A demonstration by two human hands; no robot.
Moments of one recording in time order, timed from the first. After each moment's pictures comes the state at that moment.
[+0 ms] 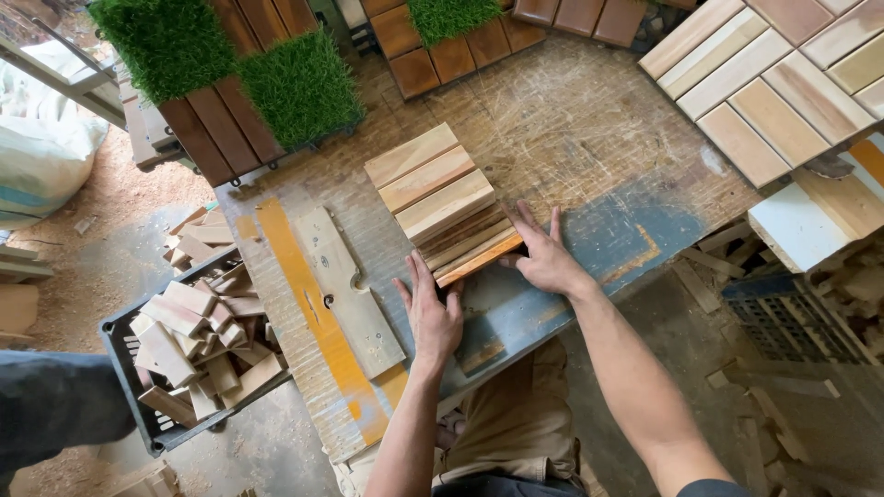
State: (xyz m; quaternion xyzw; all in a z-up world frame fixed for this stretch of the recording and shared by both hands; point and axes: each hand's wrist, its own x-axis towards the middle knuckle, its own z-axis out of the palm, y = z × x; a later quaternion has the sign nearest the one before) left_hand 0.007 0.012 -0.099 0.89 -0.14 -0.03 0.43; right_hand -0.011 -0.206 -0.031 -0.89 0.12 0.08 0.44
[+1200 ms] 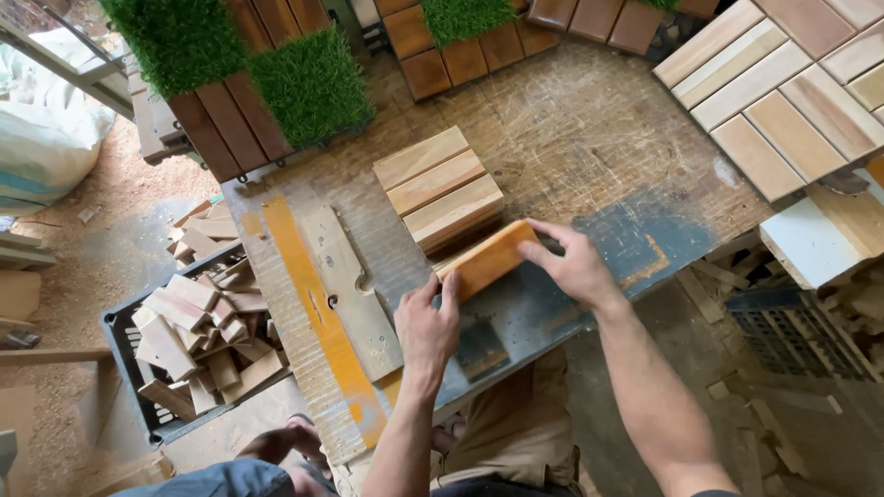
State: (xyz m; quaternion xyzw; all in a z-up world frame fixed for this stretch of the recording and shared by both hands) left_hand 0.009 0.023 -0.034 0.92 -0.04 -0.05 0.40; right_hand -0.028 -0.218 -0.006 -0.83 0.24 -0.01 0.50
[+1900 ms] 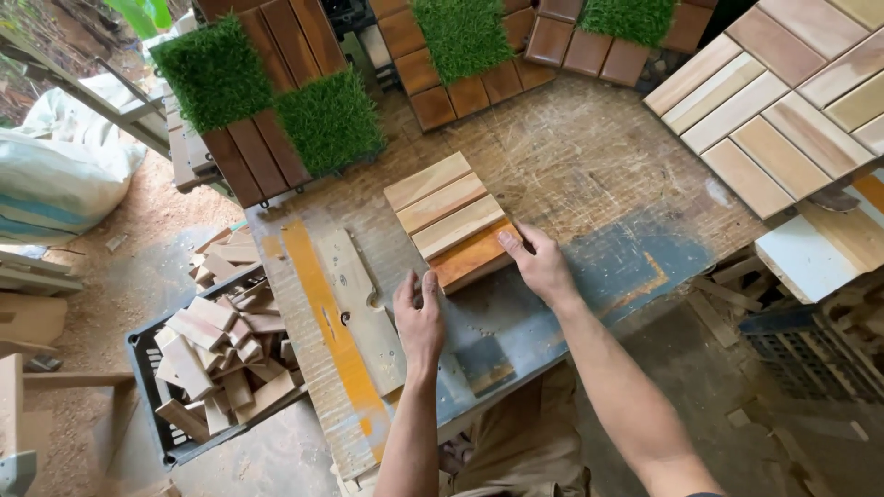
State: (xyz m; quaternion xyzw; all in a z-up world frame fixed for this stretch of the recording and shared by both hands) left_hand 0.031 0.025 -0.037 0.80 0.10 -0.06 0.59; right_hand 0.013 -0.187 -0.025 -0.77 0.28 -0.07 0.56
